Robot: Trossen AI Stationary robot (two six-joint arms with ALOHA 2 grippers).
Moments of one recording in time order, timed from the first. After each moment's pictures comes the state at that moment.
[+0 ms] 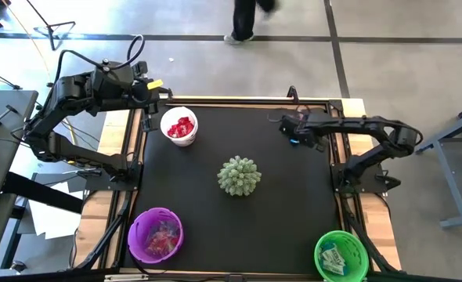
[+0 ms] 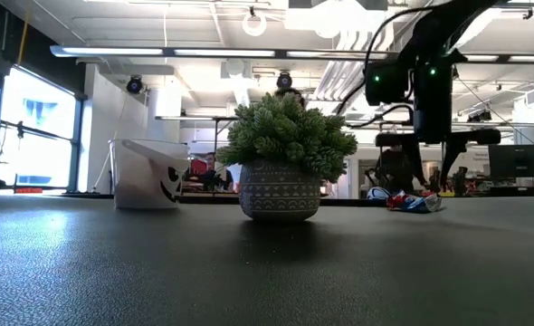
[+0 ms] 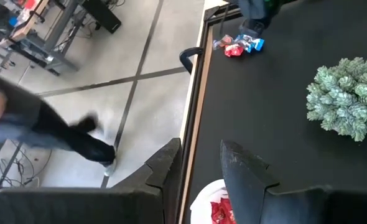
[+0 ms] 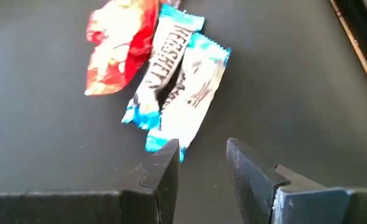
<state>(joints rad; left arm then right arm) 0.28 1.17 1.80 -1.21 -0.26 0.46 -0.46 1.44 0.84 -0.89 0.34 1.59</state>
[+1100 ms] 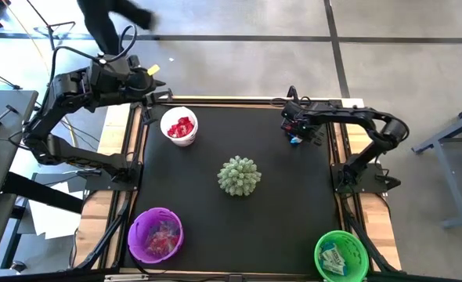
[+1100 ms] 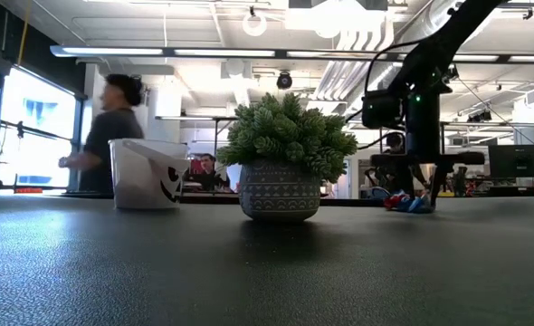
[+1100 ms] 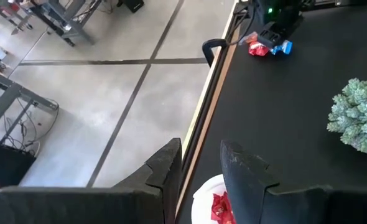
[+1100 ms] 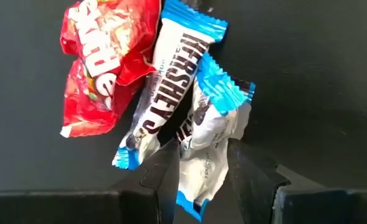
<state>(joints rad) 0.39 1.16 1.80 -1.22 -0.27 0.37 -0.69 1.58 0.84 -0.73 0.15 1.35</state>
